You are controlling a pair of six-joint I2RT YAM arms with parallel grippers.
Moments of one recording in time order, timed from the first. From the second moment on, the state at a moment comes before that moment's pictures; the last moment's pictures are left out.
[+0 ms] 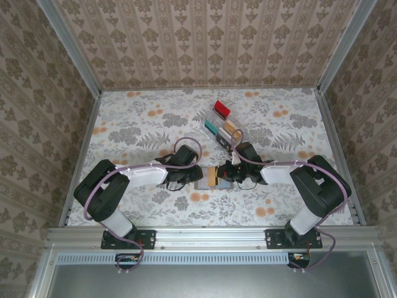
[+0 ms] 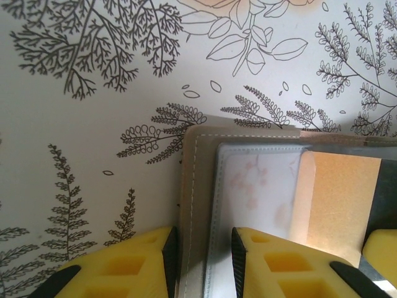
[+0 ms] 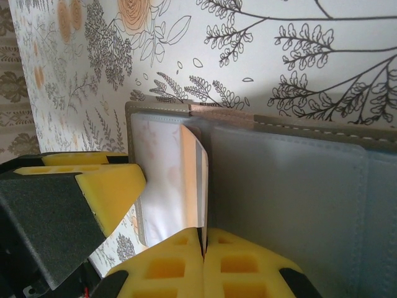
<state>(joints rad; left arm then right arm) -0.81 1.61 0.76 -0.19 0.11 -0.93 0.53 1.62 0.62 0.16 -0.52 0.87</state>
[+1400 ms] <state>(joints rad) -0.81 1.61 0.76 -0.18 0.10 -0.93 0.60 1.67 0.77 -0.10 -0.41 0.81</state>
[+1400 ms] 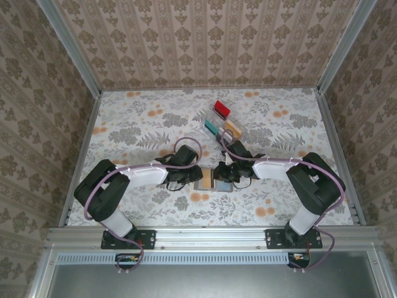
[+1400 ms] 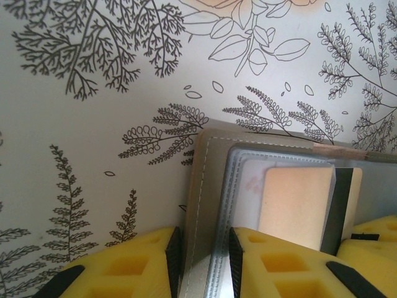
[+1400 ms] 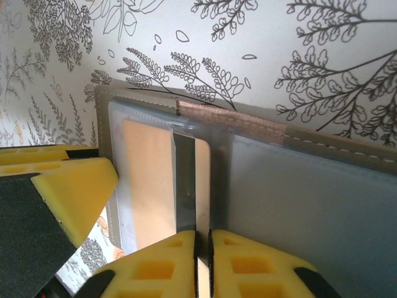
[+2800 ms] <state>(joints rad) -0.82 1.45 0.76 -0.23 0.02 -0.95 0.55 1.80 1.47 -0.79 0.12 0.30</state>
